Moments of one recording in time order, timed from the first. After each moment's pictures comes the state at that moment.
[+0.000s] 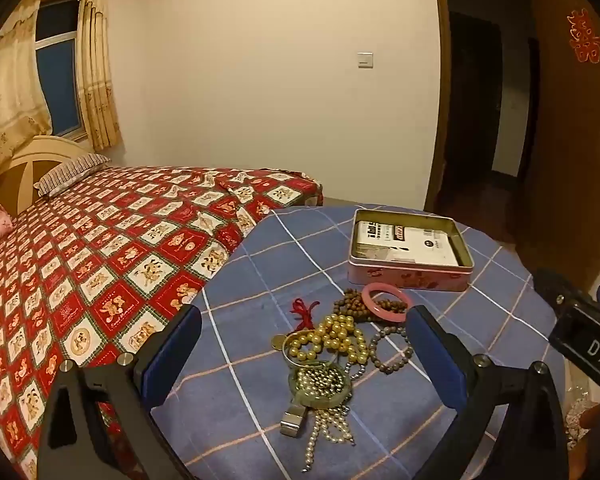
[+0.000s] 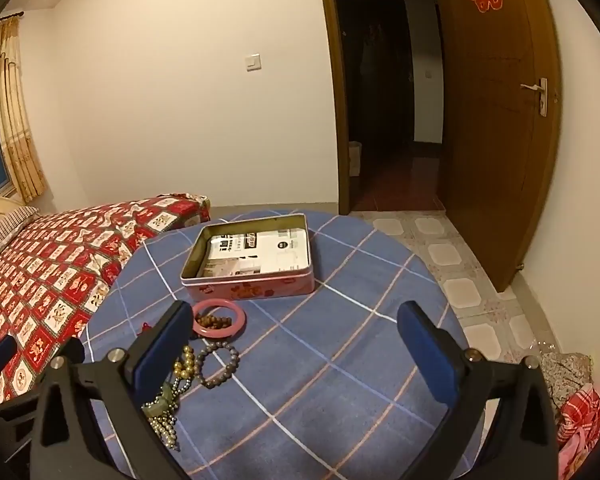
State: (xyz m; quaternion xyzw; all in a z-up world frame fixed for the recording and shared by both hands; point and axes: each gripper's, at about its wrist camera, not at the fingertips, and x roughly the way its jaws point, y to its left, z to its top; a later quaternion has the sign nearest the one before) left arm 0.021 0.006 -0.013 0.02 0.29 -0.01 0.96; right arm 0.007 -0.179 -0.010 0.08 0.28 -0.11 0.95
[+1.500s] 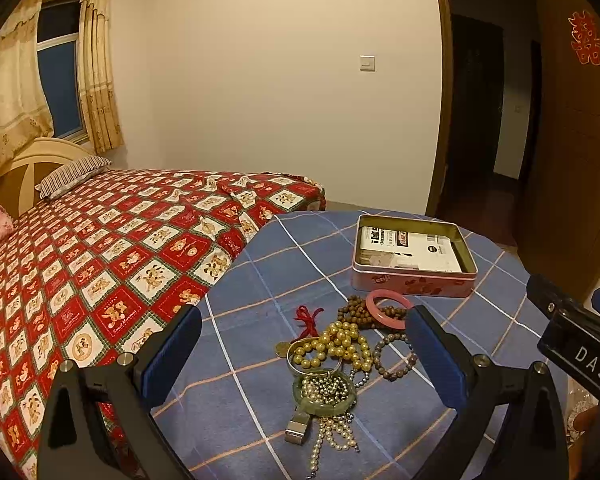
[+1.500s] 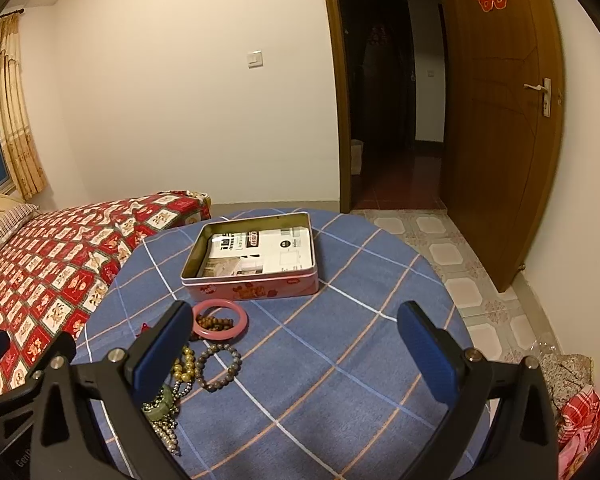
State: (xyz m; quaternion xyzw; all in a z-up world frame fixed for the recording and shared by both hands) left arm 0.026 0.007 -0.009 0.02 0.28 -0.01 0.96; right arm 0.014 -0.174 -0.011 0.08 0.29 -0.10 0.95
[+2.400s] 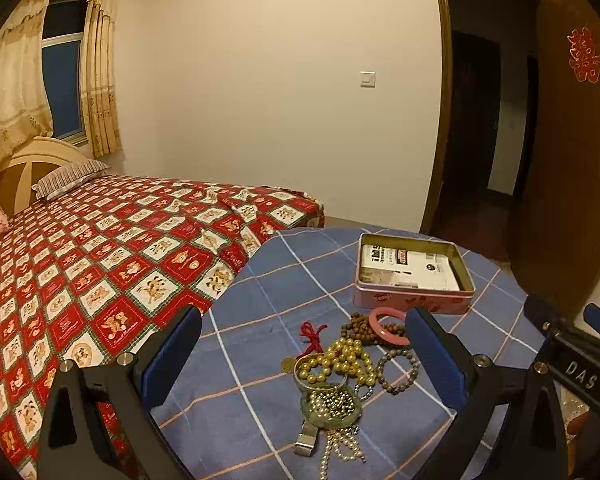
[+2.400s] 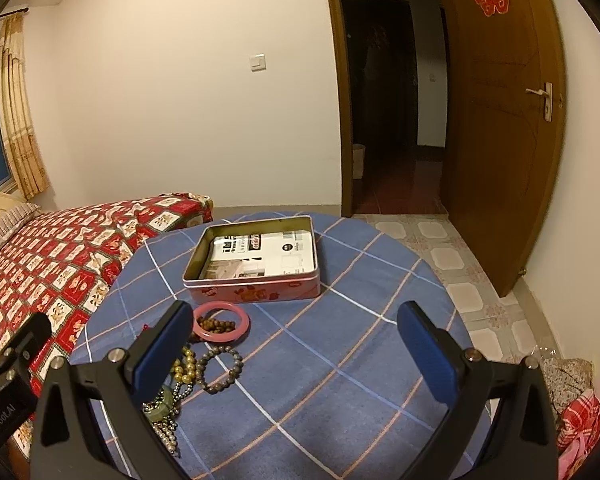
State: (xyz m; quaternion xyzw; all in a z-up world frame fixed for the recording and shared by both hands) left arm 0.023 0.027 0.003 0.00 0.26 -0.02 0.97; right arm 0.012 -0.171 -0.014 0.08 0.28 -0.10 0.95
